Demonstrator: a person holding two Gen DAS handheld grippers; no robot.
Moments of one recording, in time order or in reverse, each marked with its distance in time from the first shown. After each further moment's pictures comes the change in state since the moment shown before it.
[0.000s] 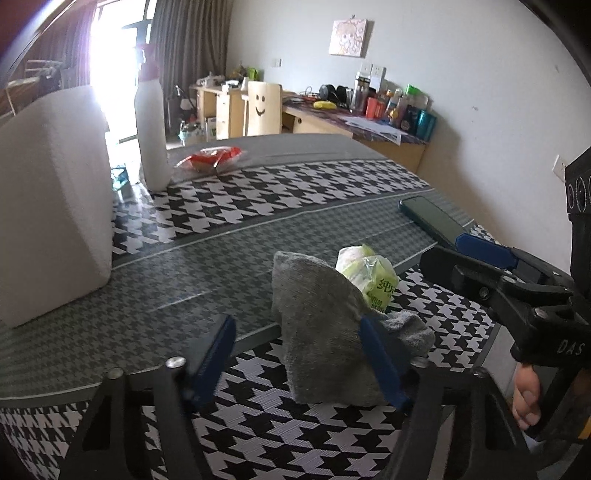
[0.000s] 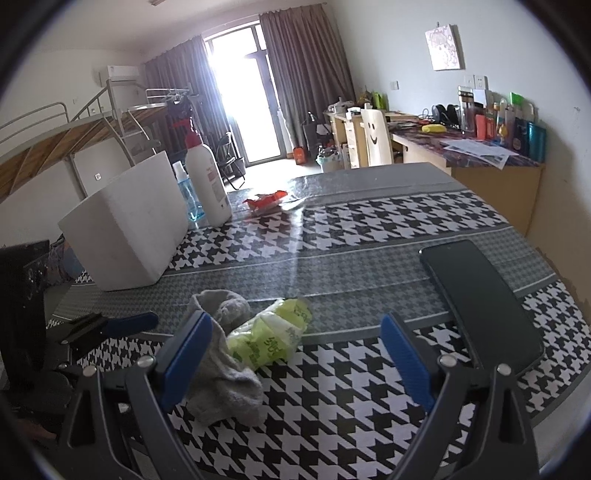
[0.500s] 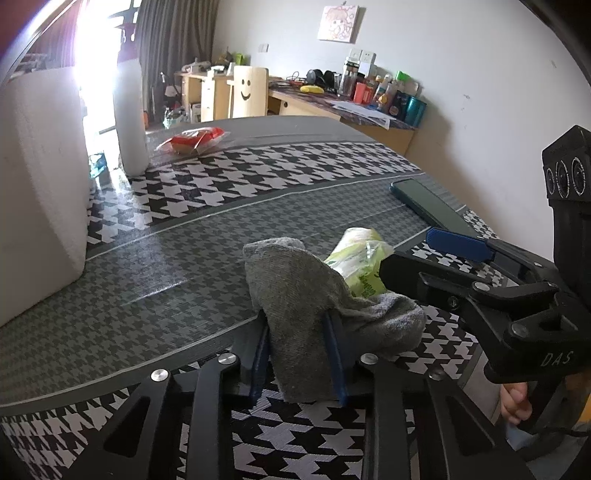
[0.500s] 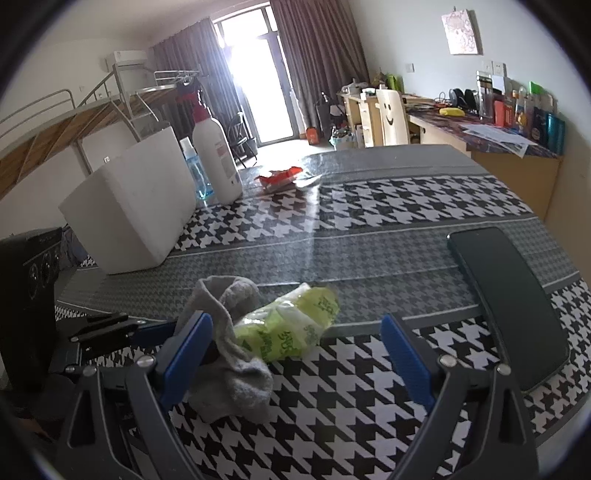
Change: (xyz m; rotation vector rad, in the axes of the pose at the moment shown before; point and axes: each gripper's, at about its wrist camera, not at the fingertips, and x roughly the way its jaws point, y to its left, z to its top) left arm 0.015 0.001 -0.002 0.004 0.058 -0.059; right arm 0.022 0.007 -0.005 -0.020 0.086 0.052
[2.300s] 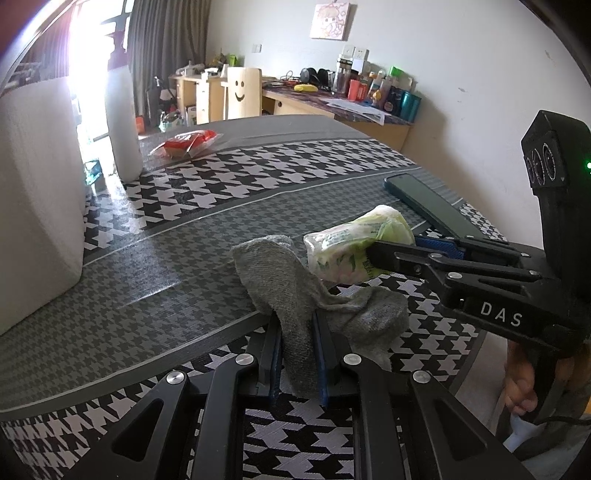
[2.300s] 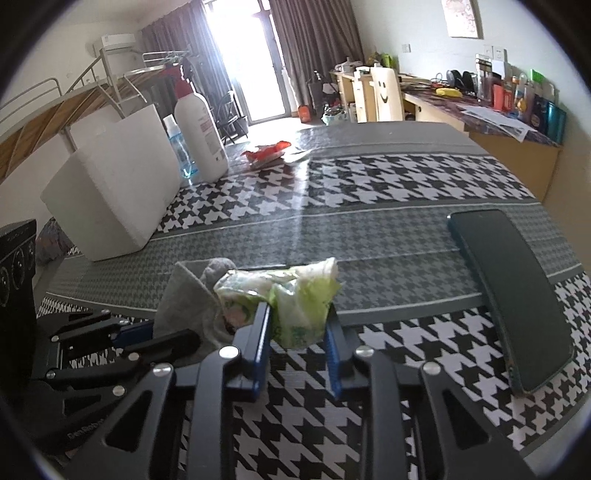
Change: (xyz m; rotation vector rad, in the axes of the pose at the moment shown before) left arm -0.004 -0.007 -0.004 0.032 -0.006 0.005; right arm 0.014 -0.006 0.000 0.006 0.087 -0.041
